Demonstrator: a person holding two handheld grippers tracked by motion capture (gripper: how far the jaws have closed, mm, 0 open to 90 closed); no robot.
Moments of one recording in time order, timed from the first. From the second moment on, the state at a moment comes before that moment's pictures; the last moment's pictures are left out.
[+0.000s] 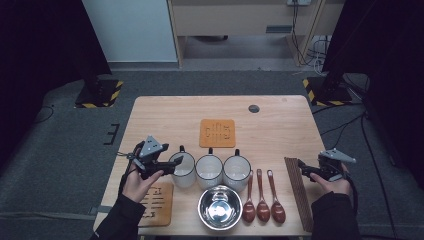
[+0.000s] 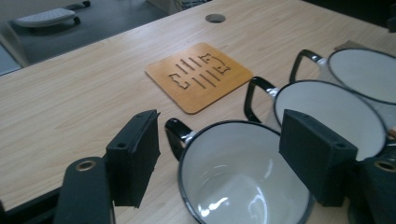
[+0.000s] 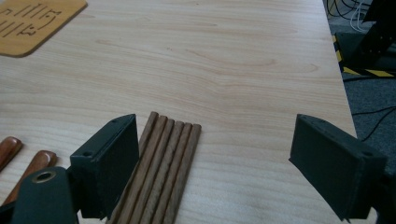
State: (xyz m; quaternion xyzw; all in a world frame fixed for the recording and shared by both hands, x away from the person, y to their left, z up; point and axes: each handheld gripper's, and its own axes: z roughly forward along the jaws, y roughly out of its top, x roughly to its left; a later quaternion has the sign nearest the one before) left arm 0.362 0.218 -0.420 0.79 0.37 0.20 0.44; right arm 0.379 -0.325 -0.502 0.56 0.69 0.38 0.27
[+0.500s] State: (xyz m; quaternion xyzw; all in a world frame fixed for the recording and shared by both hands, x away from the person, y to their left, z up) left arm 0.345 0.199 -0.421 0.82 0.33 0.16 0.44; right arm 0.376 -0.336 -0.512 0.57 0.70 0.35 0.27
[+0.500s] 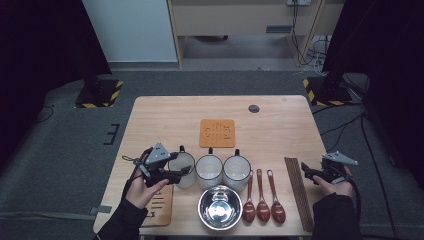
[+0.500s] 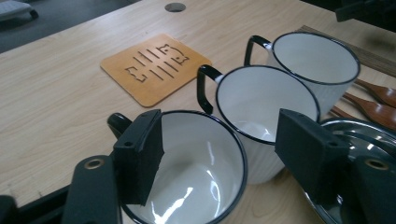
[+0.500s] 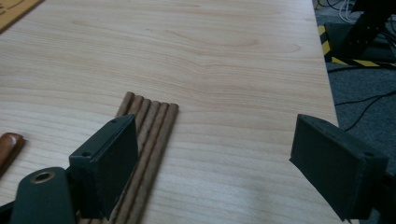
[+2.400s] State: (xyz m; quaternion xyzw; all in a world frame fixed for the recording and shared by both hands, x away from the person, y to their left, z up) left arm 0.307 0.146 -0.473 0.88 0.31 0.05 0.36; right arm 0.378 -0.351 -0.538 0.58 0.72 0.31 0.24
